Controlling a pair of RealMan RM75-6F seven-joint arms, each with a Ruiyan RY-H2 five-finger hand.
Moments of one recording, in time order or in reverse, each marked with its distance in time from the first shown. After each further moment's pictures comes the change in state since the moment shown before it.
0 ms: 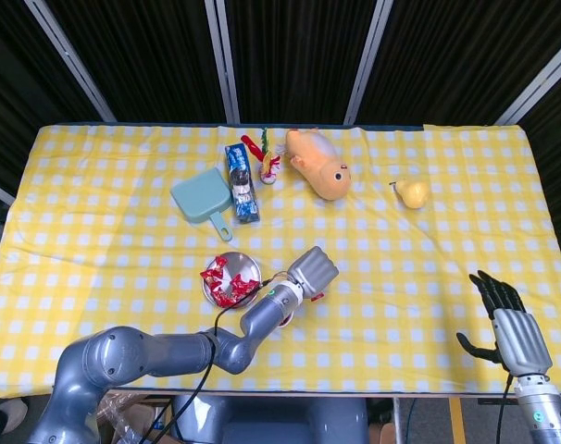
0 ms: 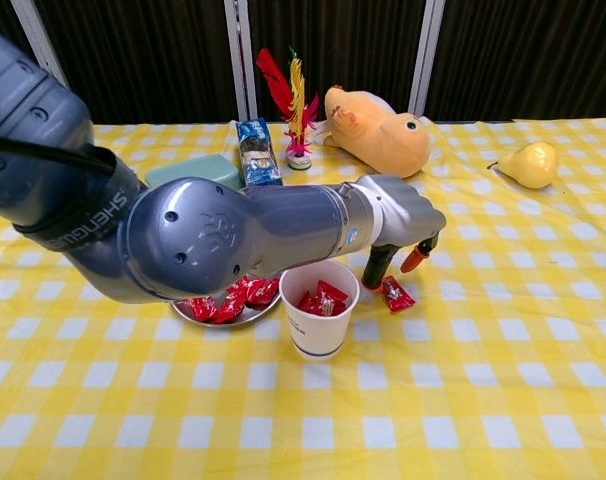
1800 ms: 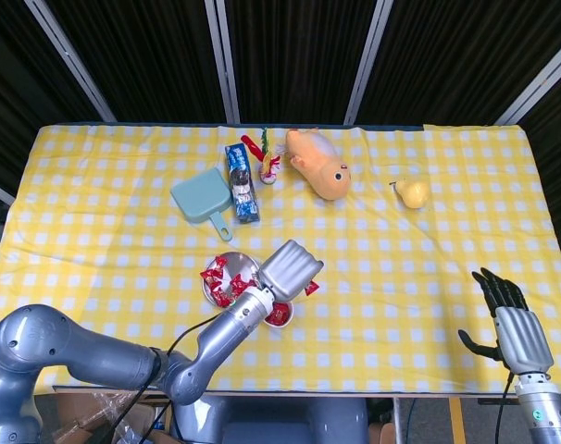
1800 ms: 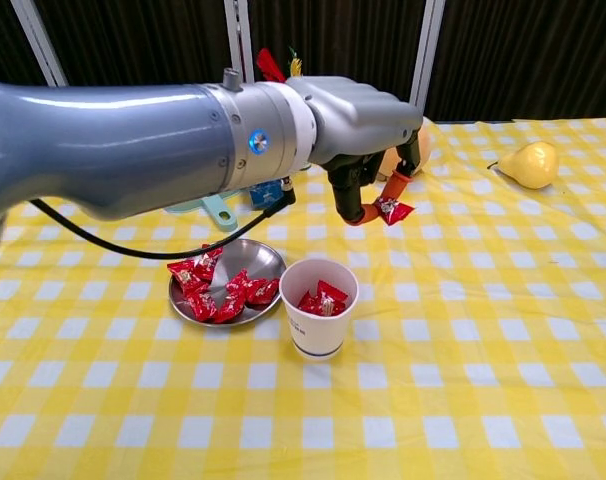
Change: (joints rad) left arm 0.174 0.332 -0.031 -0.660 0.101 0.377 -0.017; right arm -0.001 -0.012 0.010 0.004 0.013 0.014 -0.027
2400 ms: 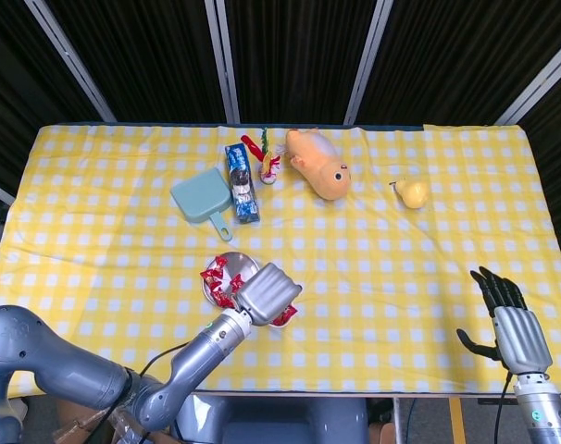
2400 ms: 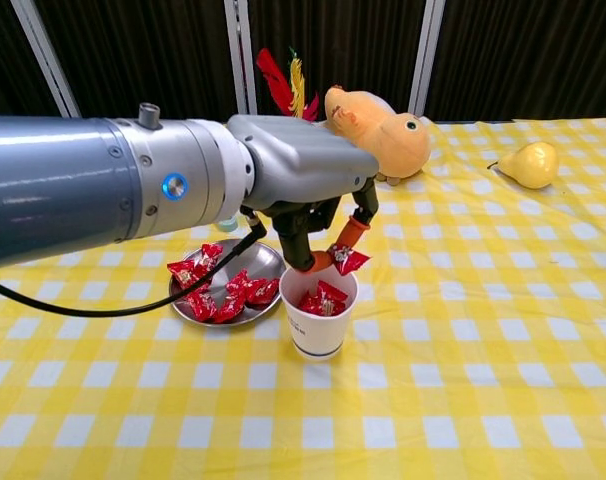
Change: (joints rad) left arm 0.062 0.053 0.081 -0.176 -0.028 0.062 0.060; right arm -0.003 -0.008 -0.001 0.007 -0.022 0.017 0.005
